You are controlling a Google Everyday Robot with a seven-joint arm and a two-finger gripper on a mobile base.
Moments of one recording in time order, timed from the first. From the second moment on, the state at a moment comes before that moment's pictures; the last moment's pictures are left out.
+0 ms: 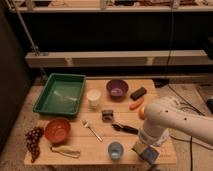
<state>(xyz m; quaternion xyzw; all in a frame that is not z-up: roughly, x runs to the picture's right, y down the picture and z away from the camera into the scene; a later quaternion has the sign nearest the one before) 0.168 0.264 0.661 -0.13 -0.39 -0.80 0.43</state>
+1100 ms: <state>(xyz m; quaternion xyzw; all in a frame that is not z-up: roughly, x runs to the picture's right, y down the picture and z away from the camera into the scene) 0.163 0.260 0.691 -0.12 -0.39 -0.84 0.37</state>
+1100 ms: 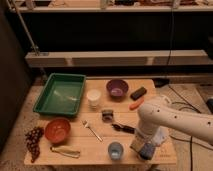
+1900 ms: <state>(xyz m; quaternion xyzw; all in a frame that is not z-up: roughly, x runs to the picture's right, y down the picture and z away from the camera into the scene) 0.180 0.245 0.676 -0.12 -0.37 -0.83 0.39</state>
